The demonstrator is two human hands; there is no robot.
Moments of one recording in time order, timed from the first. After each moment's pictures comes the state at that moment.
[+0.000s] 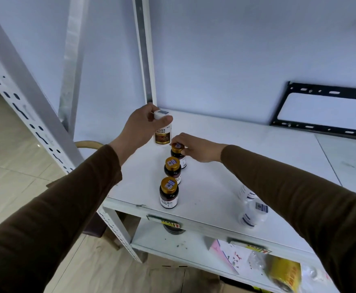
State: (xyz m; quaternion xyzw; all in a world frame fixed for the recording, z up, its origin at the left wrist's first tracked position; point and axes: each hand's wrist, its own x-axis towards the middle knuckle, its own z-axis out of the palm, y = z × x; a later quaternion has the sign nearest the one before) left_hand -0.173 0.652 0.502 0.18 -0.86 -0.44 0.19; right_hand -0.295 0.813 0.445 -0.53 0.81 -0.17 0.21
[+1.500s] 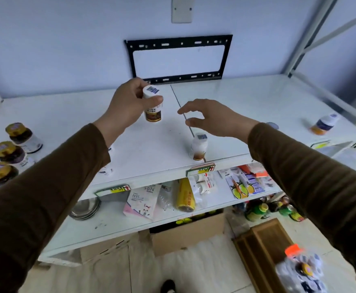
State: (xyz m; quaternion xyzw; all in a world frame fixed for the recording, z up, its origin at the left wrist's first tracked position) left_hand -0.222 1.016 0.509 -0.03 -0.84 -0.54 0.09; right_hand -0.226 1.258 0.507 -0.27 0.94 -0.21 0.03
